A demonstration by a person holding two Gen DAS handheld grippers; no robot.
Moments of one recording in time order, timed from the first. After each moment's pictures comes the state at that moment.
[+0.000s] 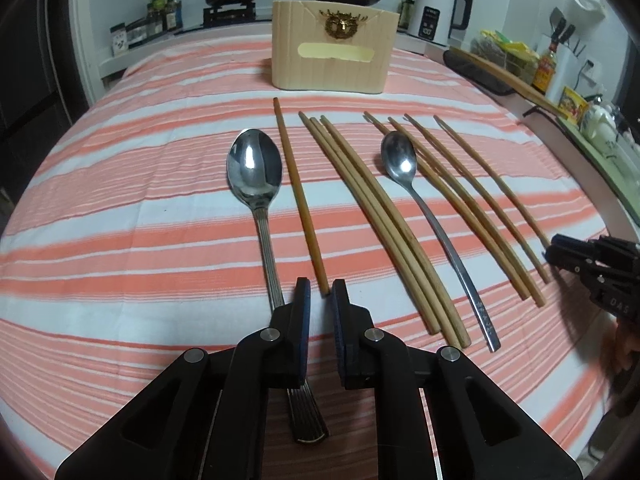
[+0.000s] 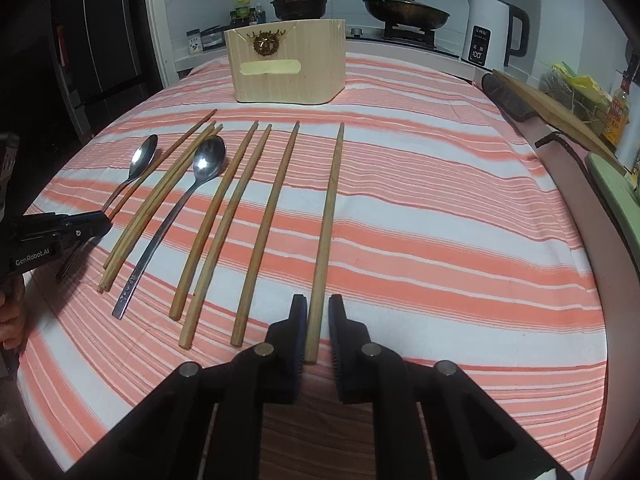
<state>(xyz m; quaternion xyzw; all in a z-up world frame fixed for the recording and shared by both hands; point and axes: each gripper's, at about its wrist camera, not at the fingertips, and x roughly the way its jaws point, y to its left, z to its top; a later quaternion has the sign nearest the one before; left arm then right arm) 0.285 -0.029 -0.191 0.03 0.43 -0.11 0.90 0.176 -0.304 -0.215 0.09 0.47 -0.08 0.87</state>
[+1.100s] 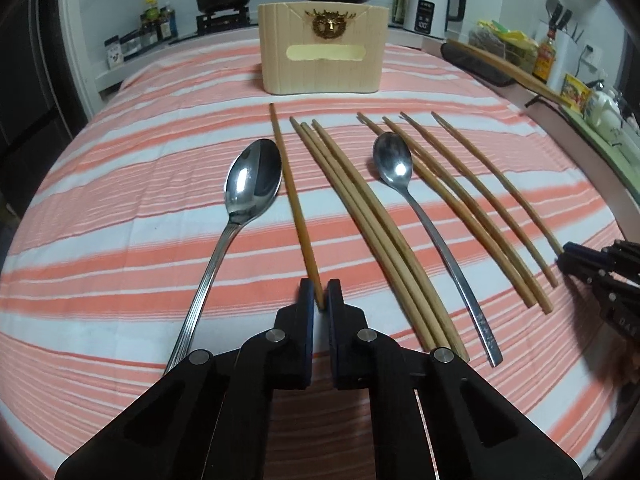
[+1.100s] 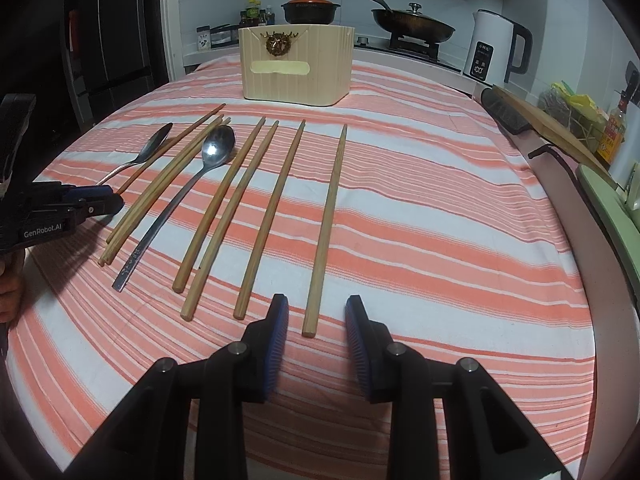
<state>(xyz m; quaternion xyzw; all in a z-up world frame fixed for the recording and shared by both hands) 0.295 -0.041 -0.191 0.04 0.43 -0.11 0.90 0.169 -0.291 -0.214 0.05 0.47 -0.08 0.88</state>
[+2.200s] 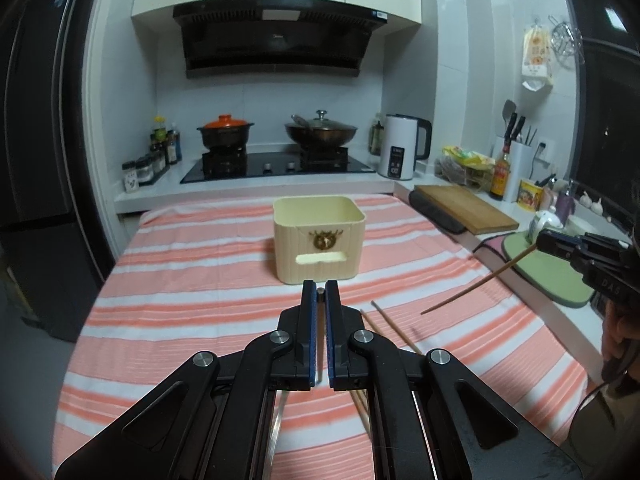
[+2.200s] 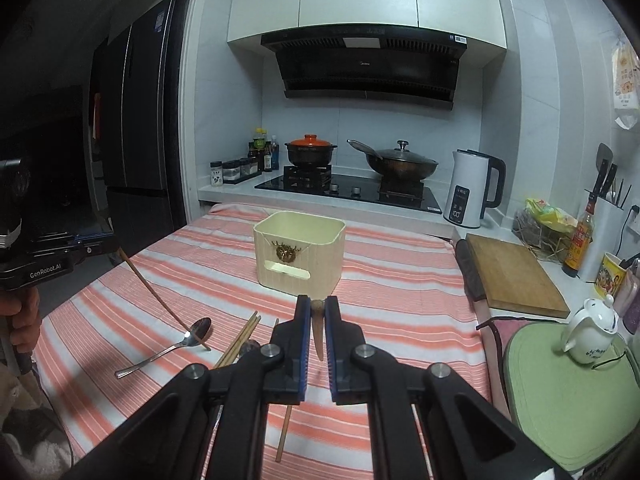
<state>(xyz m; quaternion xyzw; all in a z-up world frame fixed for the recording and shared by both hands) 0.259 0.004 -0.005 0.01 0.23 -0.15 0.96 0.175 -0.299 -0.022 0.04 0.27 -0.10 0.96</state>
